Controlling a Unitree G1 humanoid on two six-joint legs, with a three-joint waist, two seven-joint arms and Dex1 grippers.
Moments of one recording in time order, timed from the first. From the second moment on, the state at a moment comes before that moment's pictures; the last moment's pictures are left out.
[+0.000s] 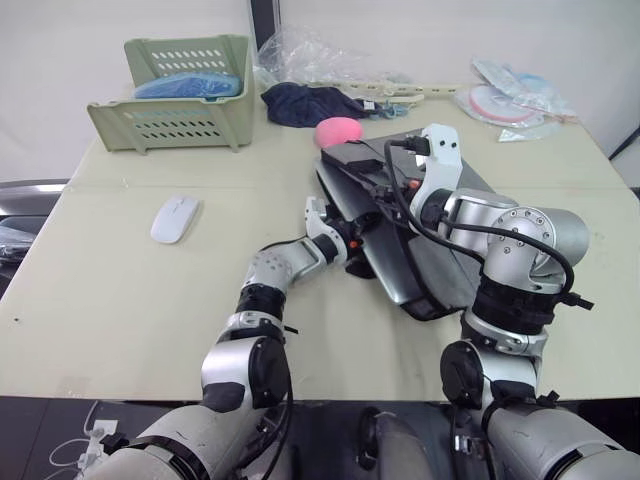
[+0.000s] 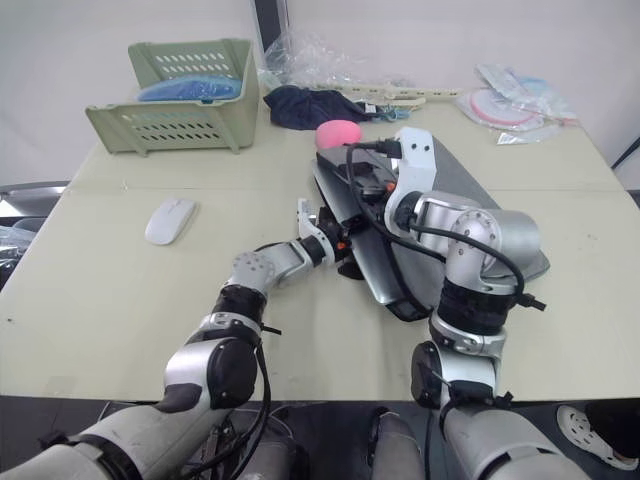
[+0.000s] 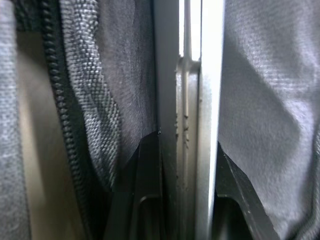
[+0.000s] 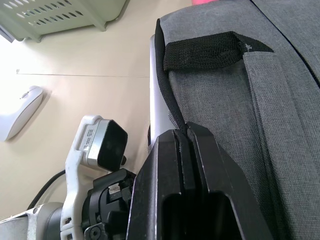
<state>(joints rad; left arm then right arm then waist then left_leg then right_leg) -1.02 -0.15 0.49 0.90 -0.82 0.81 -0.20 -0.94 -0.10 -0.32 -0.21 0.34 1.49 0.18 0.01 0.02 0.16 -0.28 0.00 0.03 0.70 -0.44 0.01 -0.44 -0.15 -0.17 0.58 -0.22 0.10</state>
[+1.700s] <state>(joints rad) -1.05 -0.15 0.46 0.91 -0.74 0.85 -0.31 -0.96 -0.05 -0.32 -0.25 0.35 1.51 0.15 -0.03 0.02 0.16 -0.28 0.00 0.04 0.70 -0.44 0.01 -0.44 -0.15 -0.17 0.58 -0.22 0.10</state>
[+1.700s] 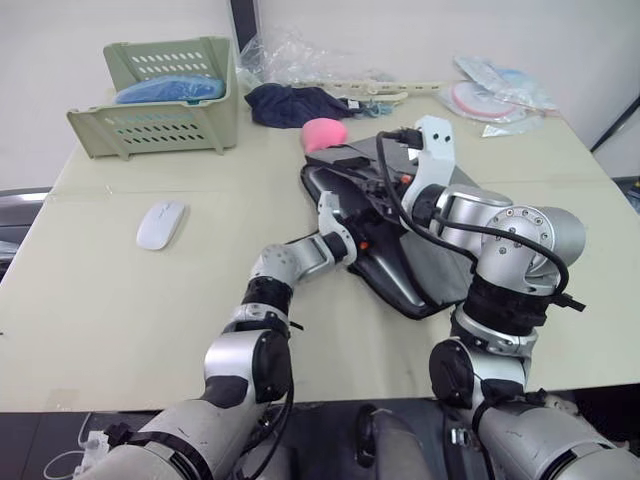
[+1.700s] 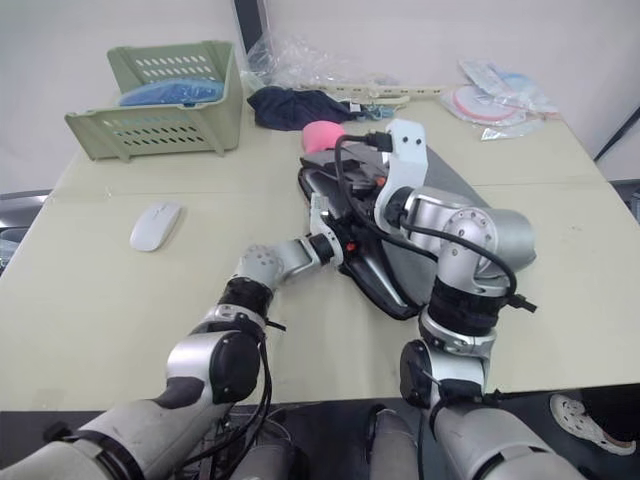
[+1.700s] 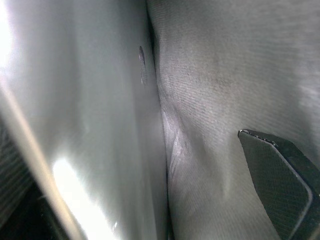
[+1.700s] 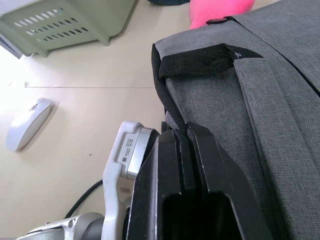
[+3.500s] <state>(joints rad) -0.98 -0.15 0.45 0.79 -0.75 0.92 -0.23 -0.94 -0.05 -0.31 -0.23 0.37 1.49 0.15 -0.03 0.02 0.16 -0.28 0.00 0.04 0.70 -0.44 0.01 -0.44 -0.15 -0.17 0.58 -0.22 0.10</state>
